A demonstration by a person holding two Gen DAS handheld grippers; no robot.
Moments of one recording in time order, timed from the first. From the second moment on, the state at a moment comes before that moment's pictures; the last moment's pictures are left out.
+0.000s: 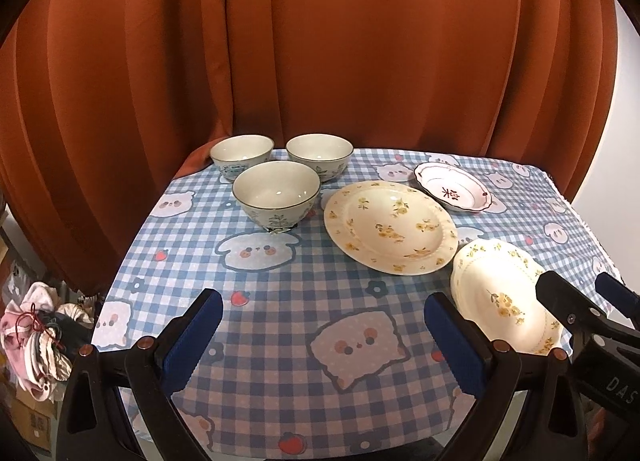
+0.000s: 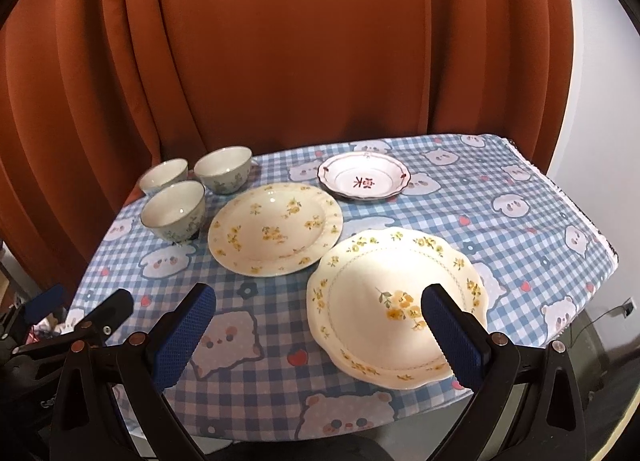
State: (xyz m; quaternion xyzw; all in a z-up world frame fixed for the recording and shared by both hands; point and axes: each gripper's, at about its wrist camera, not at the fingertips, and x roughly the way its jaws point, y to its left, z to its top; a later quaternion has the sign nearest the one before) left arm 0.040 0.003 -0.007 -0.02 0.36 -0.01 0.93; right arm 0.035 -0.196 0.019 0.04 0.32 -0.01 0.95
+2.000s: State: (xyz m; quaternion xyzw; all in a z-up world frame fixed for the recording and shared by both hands) left arm 0.150 -0.198 -0.133 -0.05 0.56 0.09 0.82; right arm 0.195 -0.371 -0.117 -0.02 0.54 0.11 0.83
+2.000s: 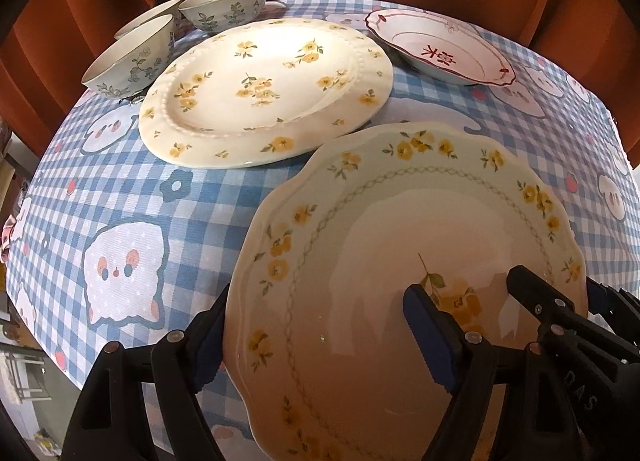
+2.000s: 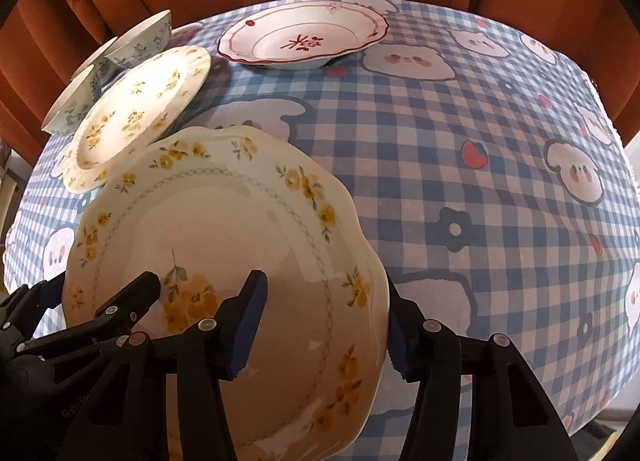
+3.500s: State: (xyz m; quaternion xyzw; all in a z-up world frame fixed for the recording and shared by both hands) left arm 0.119 0.039 -0.097 -0.02 0.54 0.01 0.84; right arm 0.133 -0.140 -0.086 0.02 0.54 0.02 0.84
